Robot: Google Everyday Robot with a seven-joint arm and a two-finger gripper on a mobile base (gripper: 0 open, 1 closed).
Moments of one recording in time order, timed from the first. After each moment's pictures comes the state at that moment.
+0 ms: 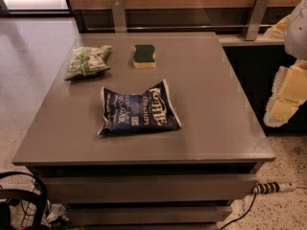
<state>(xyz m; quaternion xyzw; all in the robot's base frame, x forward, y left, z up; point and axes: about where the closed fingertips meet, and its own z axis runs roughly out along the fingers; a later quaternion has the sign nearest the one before) 0.438 -0.214 0.986 -0.60 0.78 -0.05 0.17</state>
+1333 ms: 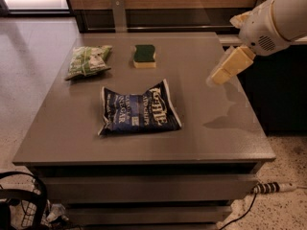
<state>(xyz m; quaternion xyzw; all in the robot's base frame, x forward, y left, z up) 0.569 -0.168 0.960 -0.53 0.76 0.05 0.37</state>
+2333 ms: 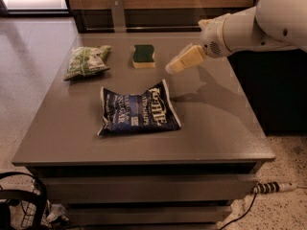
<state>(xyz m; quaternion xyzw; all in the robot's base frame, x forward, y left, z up) 0.661 -0.096 0.926 -0.46 0.74 0.12 0.48</state>
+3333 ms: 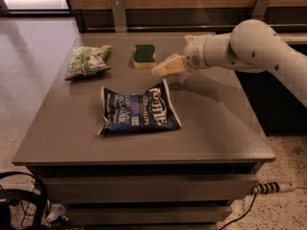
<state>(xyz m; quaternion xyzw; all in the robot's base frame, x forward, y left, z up) 0.713 -0.064 0.871 -0.41 0.73 0.19 0.51</state>
